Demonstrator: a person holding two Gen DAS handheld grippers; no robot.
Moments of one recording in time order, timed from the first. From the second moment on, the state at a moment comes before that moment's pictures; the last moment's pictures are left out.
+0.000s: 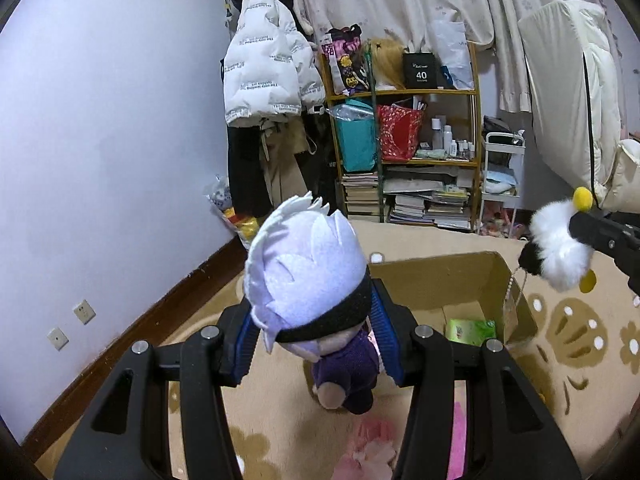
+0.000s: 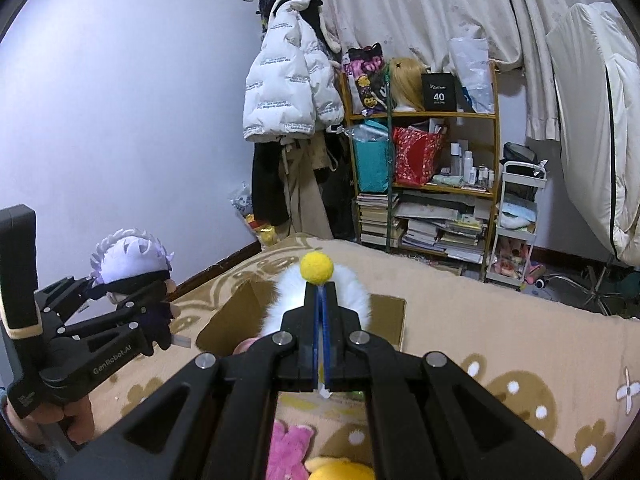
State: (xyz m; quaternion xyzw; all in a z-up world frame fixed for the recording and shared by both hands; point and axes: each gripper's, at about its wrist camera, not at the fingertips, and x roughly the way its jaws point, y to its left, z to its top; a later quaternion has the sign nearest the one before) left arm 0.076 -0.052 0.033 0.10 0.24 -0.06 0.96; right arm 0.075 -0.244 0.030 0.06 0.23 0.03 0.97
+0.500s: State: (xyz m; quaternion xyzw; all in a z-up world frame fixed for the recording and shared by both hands) left arm 0.123 -0.081 0.000 0.13 0.26 -0.08 0.95; right arm 0.127 -0.256 -0.007 0.06 0.25 0.04 0.97
